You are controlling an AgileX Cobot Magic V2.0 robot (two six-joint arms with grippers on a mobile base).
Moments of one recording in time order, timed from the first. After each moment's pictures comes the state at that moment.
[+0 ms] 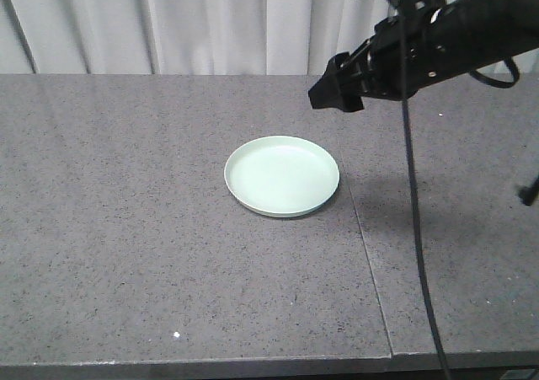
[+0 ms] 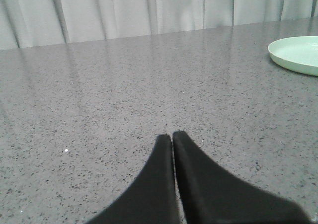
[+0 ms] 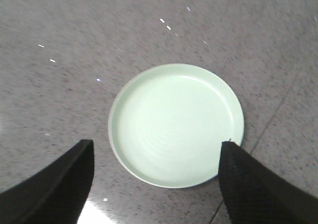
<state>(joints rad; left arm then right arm) -0.07 -0.01 0.02 0.06 0.23 -0.12 0.27 1.65 -1.62 0.42 0.89 -0.42</state>
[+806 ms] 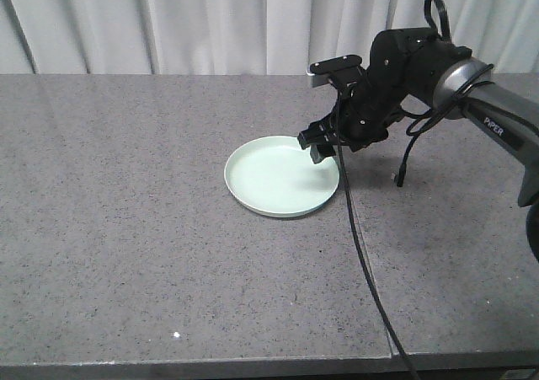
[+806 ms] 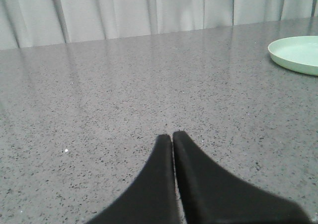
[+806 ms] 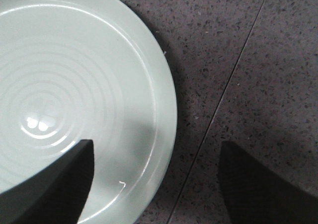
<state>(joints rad) -0.07 -0.01 0.02 0.06 0.23 -0.12 0.28 2.19 -1.99 0.09 1.02 -0.17</state>
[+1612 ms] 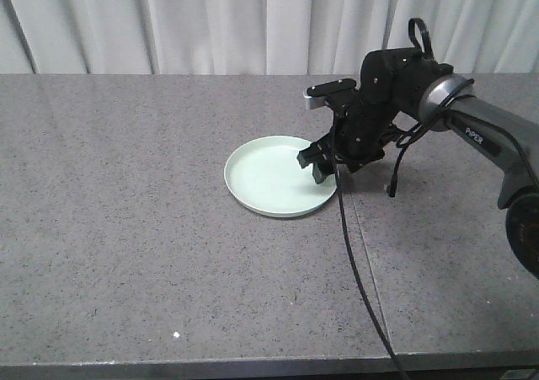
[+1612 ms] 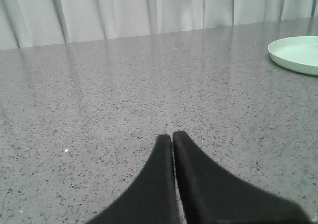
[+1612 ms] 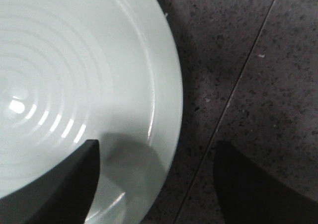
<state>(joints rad) -0.07 -0.01 0.02 0.06 0.23 -0.12 0.28 2.25 -1.99 0.09 1.07 -0.15</state>
